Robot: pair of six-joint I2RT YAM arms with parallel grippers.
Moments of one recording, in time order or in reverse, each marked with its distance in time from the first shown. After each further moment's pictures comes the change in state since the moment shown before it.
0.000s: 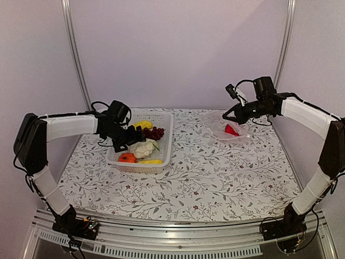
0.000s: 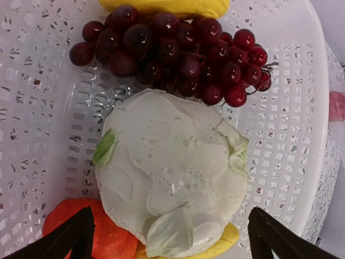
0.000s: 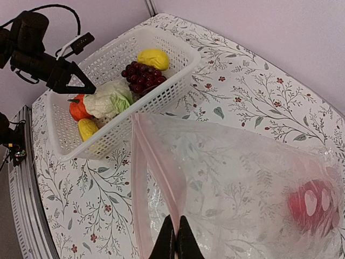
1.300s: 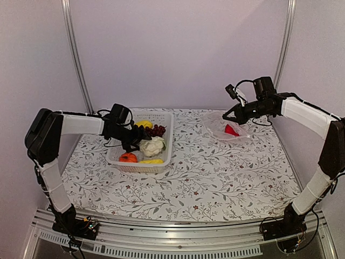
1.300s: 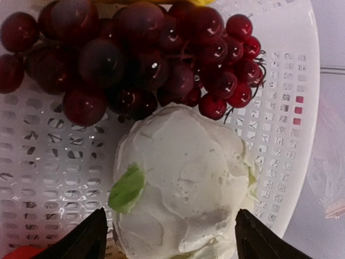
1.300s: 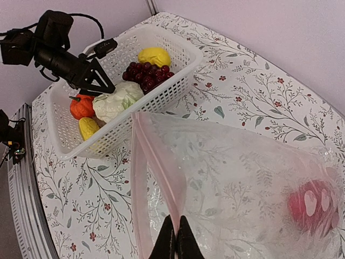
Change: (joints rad) left arm 0.073 0.171 0.021 0.243 0.283 -0.111; right arm 0.000 0.000 0.000 -0.006 -0.001 -0.012
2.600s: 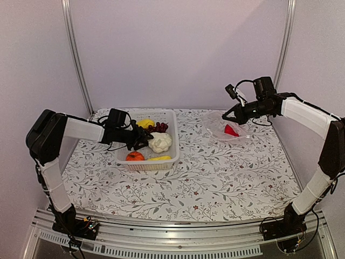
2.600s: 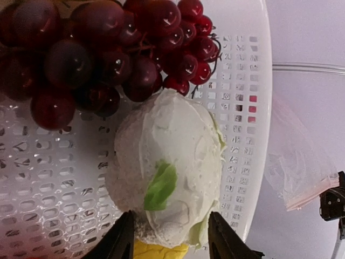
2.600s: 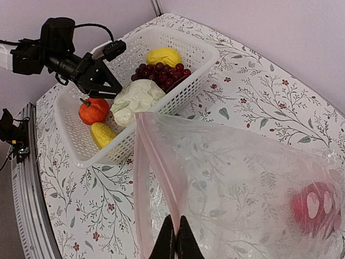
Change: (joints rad) left arm 0.010 0.014 -0.135 0.366 0.156 -0.140; right arm 0.000 0.000 0.000 -0.001 -0.023 -0.002
